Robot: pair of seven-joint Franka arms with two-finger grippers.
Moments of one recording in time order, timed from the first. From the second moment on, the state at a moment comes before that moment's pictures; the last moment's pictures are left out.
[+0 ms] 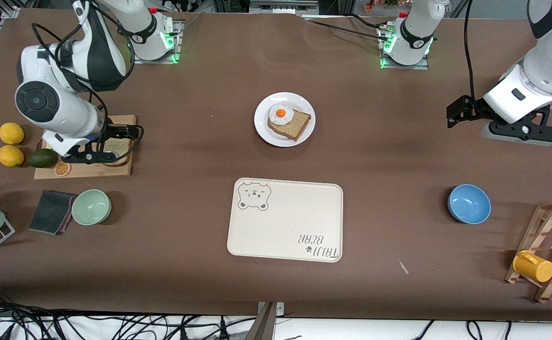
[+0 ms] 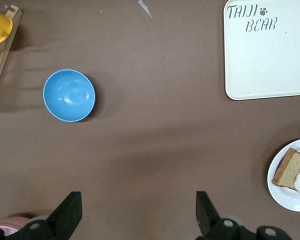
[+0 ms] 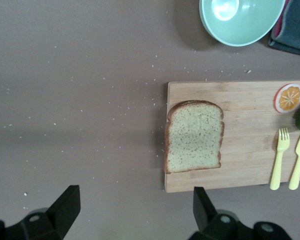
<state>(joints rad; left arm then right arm) 0.02 0.05 -0.16 -1.61 0.02 1.59 -0.01 0.26 0.14 -0.09 -1.98 -0.10 1.87 0.17</state>
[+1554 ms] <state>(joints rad) 0.02 0.05 -0.16 -1.58 0.02 1.56 -0.01 0.26 0.26 -0.13 -2.20 -0.25 2.21 0.17</state>
